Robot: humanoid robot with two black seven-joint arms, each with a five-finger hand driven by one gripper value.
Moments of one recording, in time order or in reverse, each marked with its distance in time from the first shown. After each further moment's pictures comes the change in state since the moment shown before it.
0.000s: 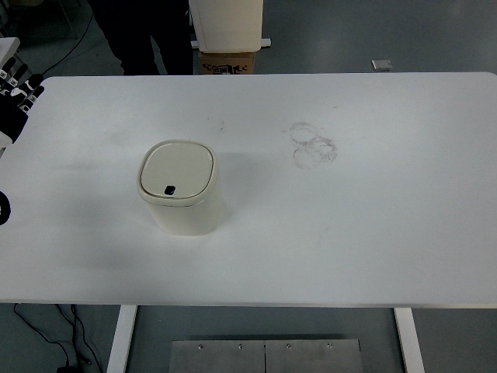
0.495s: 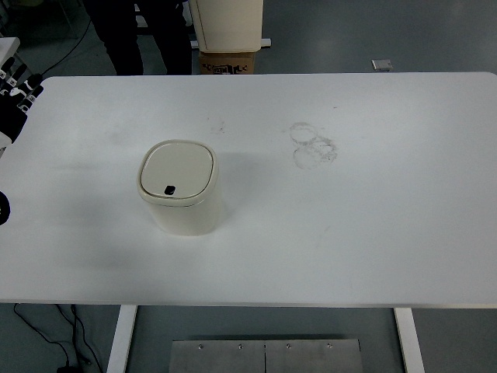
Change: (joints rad) left arm 0.000 0.000 0.000 0.000 0.000 0.002 -0.002; right arm 0.000 0.000 0.000 0.000 0.000 0.000 0.000
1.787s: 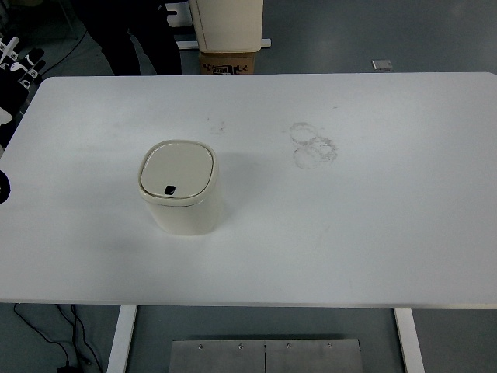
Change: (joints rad) left arm -0.090 0.003 0.009 -0.009 0.047 0.001 0.008; right arm 0.000 0.000 0.000 0.000 0.000 -0.001 0.000
